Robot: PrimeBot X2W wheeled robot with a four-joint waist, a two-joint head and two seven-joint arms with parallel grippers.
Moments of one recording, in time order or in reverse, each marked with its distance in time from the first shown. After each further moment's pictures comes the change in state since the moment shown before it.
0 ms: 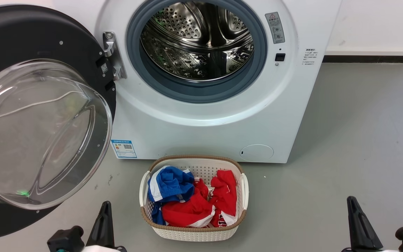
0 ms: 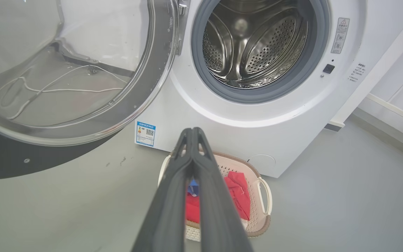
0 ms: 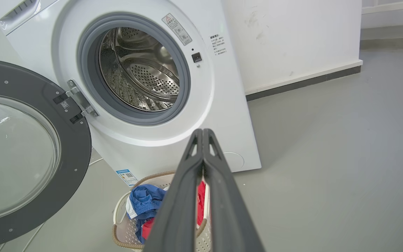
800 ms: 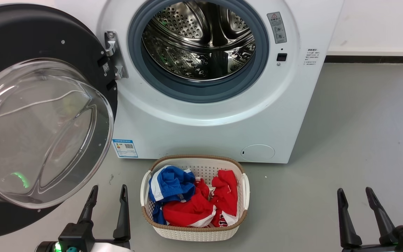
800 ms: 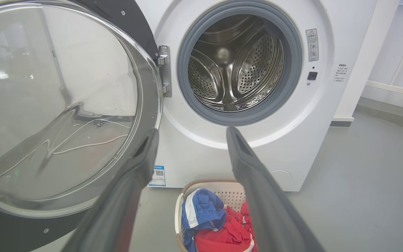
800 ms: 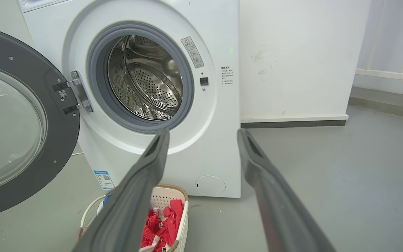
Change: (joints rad) left arm -0.010 0.001 -0.008 -0.093 0.198 0.003 -0.057; right arm 0.012 0.005 -0.009 -0.090 -0.206 0.000 -0.040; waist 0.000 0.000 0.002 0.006
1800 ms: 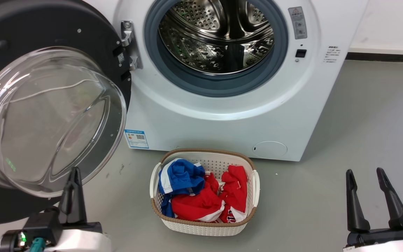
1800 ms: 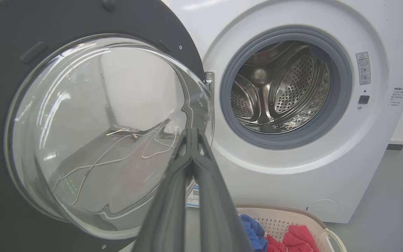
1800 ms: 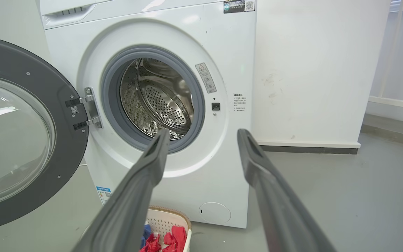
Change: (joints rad) left arm -0.063 0.002 0.170 -0.047 0.045 -0.055 0.000; right arm -0.048 0.000 -0.024 -0.076 -0.030 0.000 0.000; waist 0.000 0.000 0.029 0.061
